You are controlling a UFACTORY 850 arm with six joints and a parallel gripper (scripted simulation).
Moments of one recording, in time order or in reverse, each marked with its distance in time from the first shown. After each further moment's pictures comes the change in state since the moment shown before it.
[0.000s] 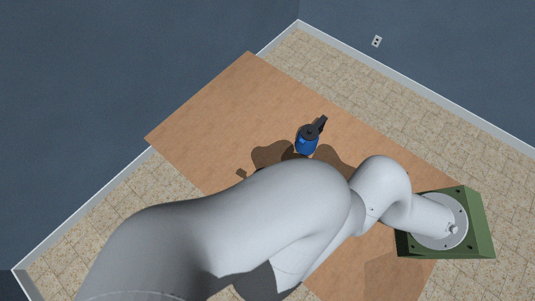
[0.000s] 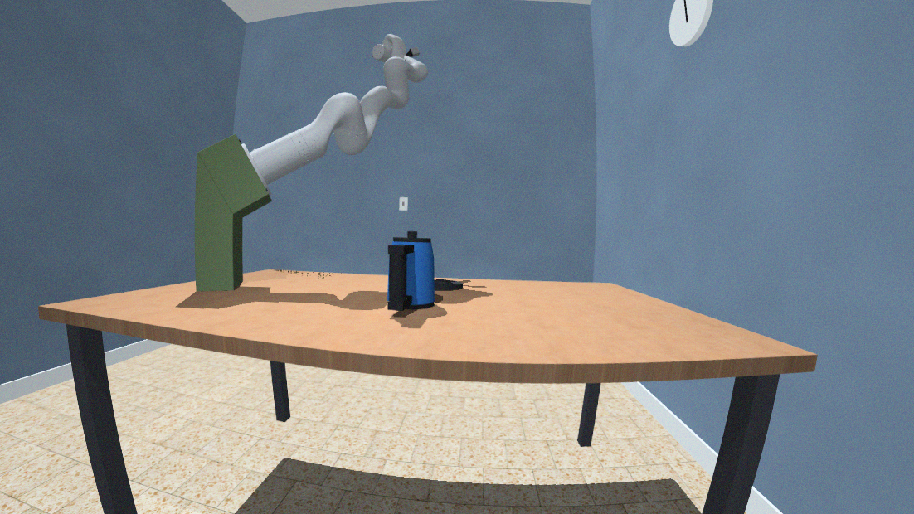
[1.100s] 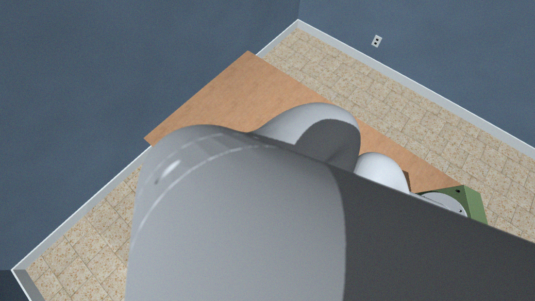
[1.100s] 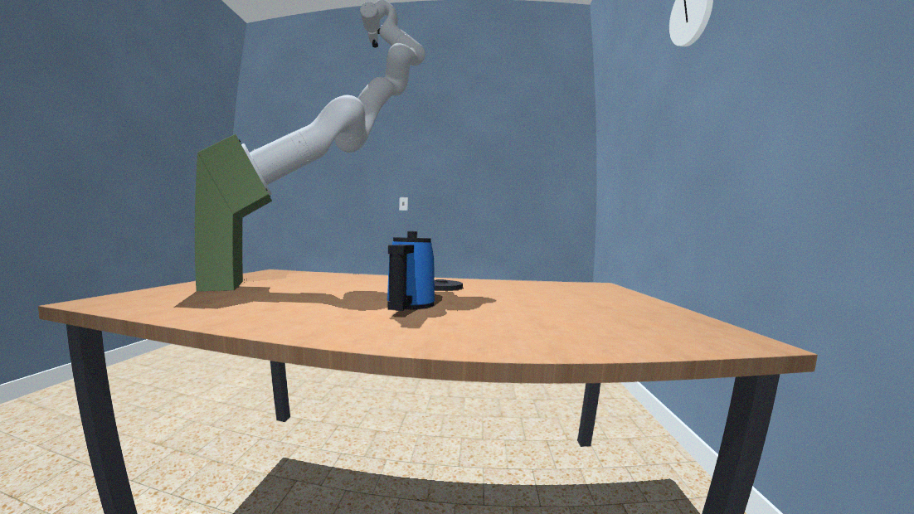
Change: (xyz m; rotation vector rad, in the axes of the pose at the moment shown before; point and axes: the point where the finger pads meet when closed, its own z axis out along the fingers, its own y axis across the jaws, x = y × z) arm -0.031 -0.150 -0.219 0.073 -0.626 0.370
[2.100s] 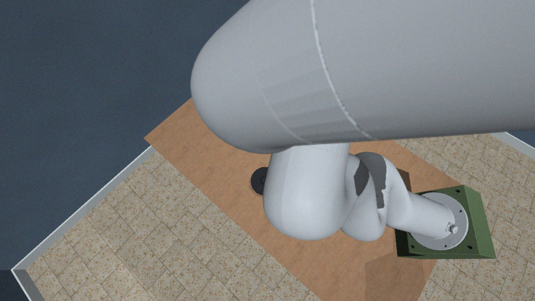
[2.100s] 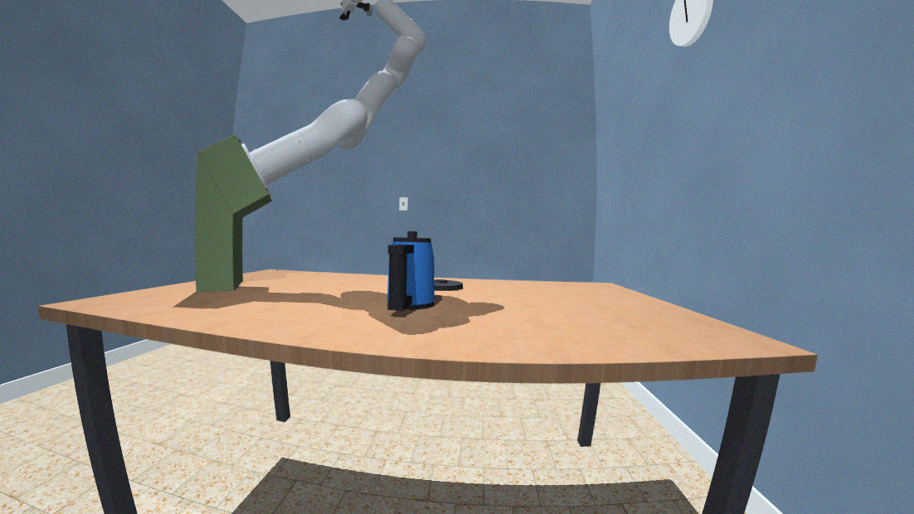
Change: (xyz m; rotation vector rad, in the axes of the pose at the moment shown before) arm -0.134 -0.068 -0.210 0.012 -0.512 0.145
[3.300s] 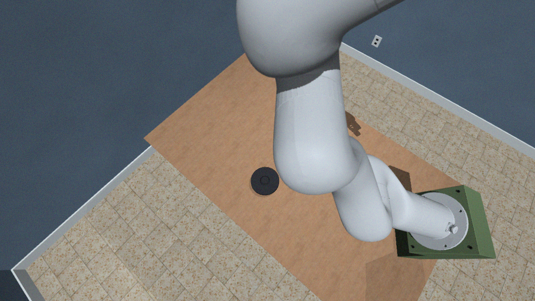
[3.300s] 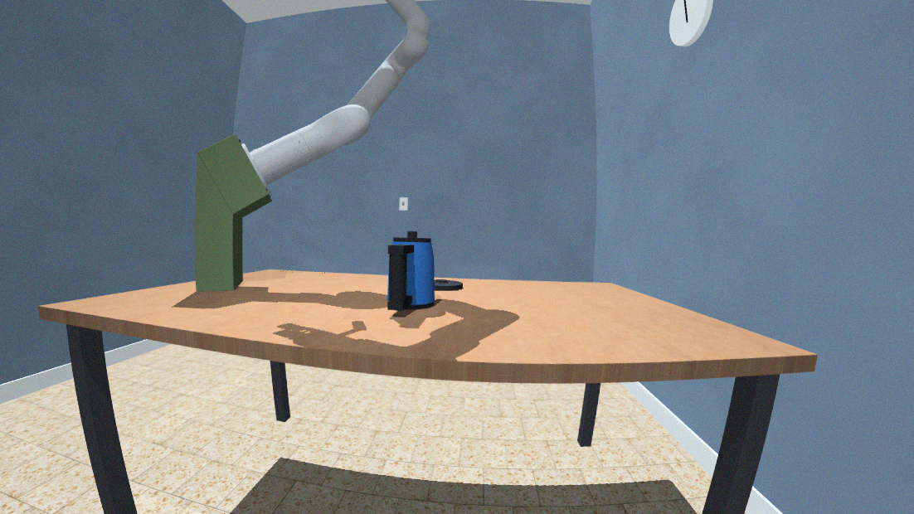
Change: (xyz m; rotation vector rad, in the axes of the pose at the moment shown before) arm -0.218 0.024 -0.226 -0.097 -0.531 0.022
